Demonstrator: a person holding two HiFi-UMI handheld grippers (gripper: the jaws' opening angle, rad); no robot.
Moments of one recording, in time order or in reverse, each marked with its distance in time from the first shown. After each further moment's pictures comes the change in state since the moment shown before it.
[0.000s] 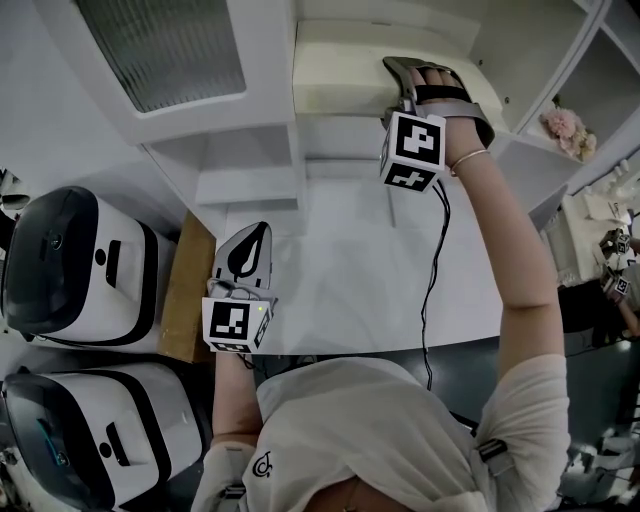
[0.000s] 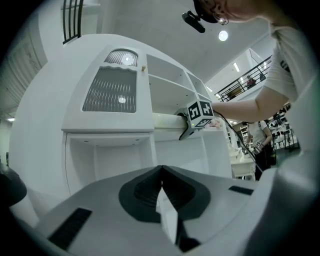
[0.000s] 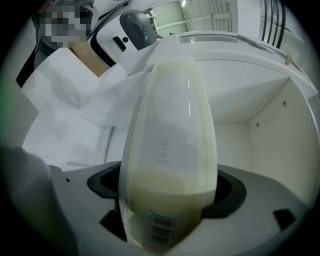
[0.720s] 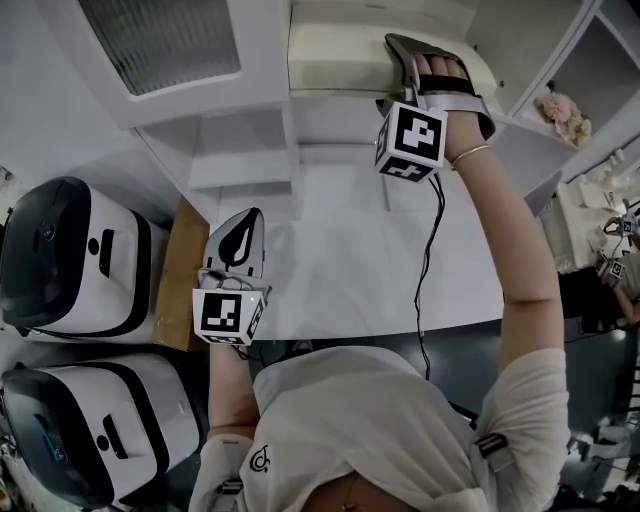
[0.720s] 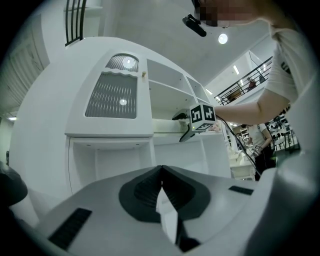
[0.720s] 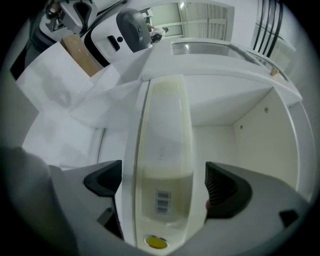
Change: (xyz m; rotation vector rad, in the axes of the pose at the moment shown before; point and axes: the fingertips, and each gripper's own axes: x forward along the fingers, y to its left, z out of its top) left arm -0.011 -0.001 0.012 -0.004 -0.036 0.005; right arm -0.024 -0.017 0.005 0.024 -0.006 -0.127
